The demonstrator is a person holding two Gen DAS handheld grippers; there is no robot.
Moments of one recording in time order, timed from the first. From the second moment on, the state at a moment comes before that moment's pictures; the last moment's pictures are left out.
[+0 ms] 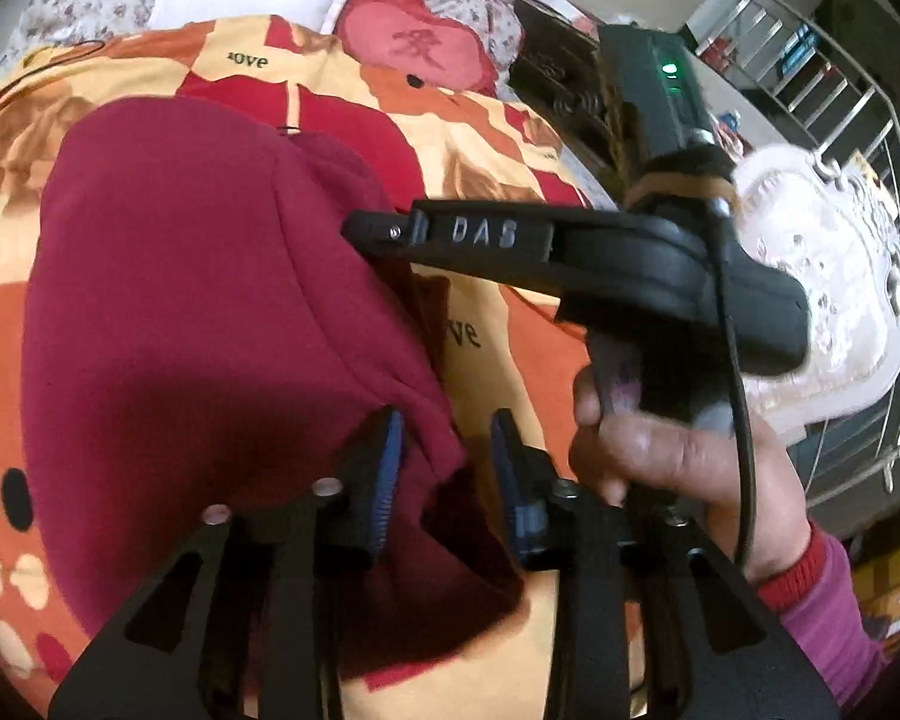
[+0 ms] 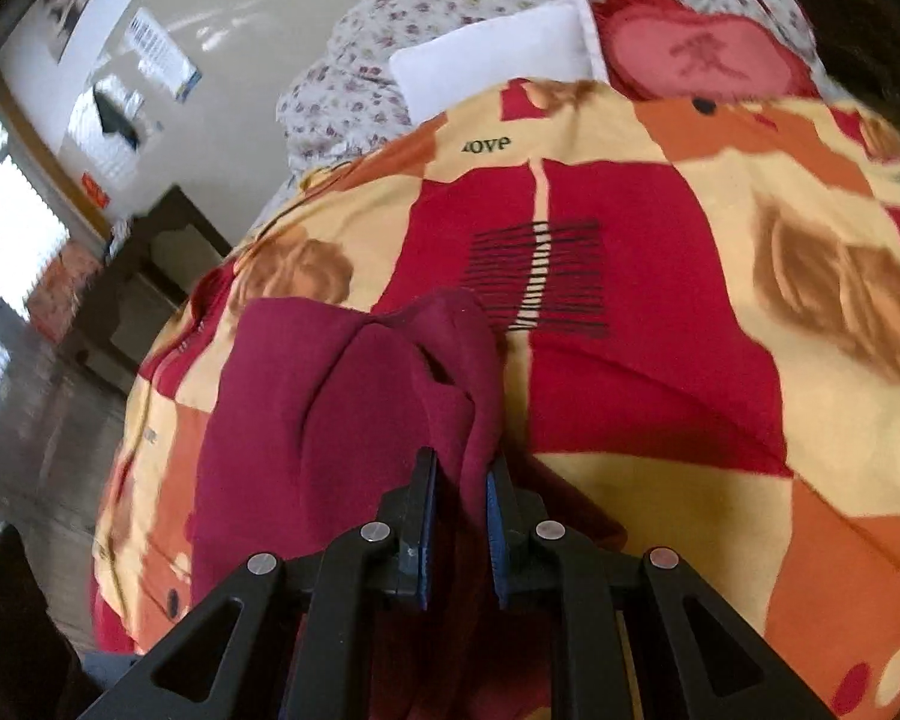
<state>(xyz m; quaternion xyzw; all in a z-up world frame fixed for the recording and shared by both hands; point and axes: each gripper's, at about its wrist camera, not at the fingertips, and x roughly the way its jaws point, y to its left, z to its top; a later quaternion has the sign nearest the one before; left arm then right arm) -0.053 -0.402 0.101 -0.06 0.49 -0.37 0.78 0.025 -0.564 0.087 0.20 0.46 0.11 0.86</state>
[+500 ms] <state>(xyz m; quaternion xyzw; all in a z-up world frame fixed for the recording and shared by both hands) -0.070 -0.298 0.109 0.03 0.46 -0.28 0.84 -0.058 -0.497 0.132 0.19 0.44 0.21 0.85</state>
